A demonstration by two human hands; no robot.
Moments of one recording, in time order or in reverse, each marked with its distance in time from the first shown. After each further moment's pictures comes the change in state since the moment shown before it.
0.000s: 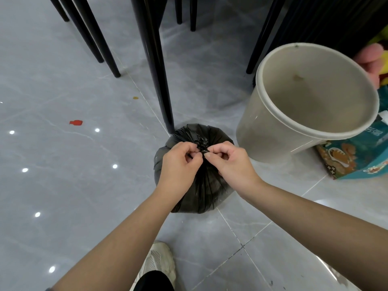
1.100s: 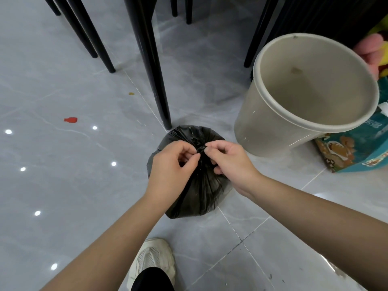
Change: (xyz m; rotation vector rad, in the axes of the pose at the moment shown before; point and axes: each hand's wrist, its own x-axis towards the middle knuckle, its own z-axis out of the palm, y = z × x) left_hand -0.015 -0.001 -0.012 0.107 0.014 0.153; right_hand -0.002 -0.002 0.002 0.125 -0.038 0.211
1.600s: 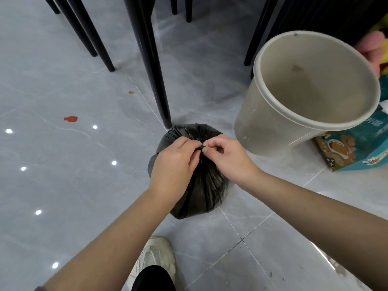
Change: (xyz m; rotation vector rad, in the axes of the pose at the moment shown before) left_hand 0.006 -0.004 0.004 0.381 0.019 0.347; right_hand 0.009 0.000 -0.004 -0.289 -0.047 -0.237
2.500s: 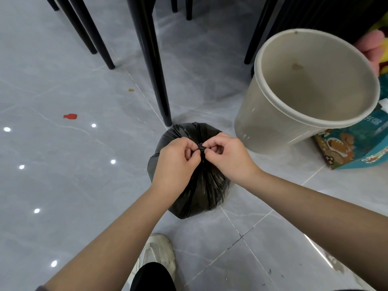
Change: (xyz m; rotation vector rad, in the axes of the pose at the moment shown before) left_hand 0.001 0.003 0.003 -0.290 -0.064 -0.379; right_hand 0.000 0.010 0.002 -0.100 0.063 -0.120
